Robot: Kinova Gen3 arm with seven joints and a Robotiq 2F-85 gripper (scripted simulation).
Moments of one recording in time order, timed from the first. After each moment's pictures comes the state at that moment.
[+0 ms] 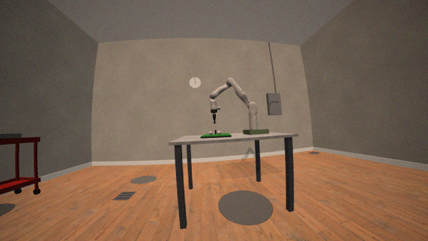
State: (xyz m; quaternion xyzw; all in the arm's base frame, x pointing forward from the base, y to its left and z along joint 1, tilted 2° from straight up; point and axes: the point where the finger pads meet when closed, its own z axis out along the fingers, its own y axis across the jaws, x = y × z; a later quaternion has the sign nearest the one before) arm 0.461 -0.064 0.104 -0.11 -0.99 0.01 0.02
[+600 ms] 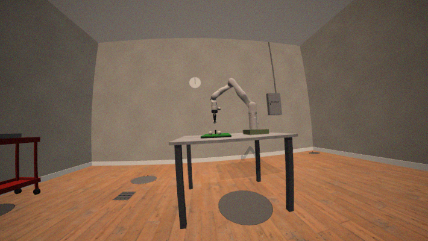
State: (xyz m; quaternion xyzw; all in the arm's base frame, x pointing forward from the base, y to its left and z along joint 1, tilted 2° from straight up) arm 0.443 -0.135 0.113 -0.12 -0.99 0.01 0.01
